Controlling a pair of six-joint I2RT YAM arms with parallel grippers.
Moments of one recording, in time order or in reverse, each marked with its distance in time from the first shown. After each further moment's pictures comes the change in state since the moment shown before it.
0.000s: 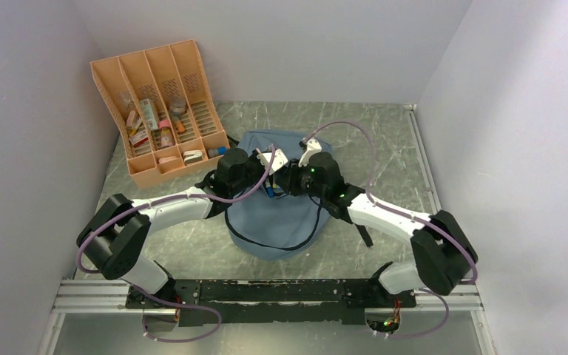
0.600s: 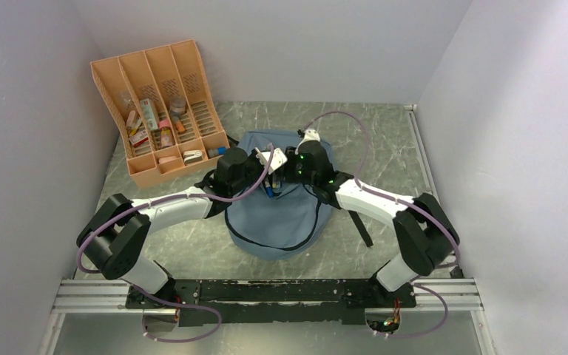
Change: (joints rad) left arm 0.007 0.000 0.000 0.002 0.000 -0.012; right arm -0.008 0.220 0.179 -0.048 0.155 0.072
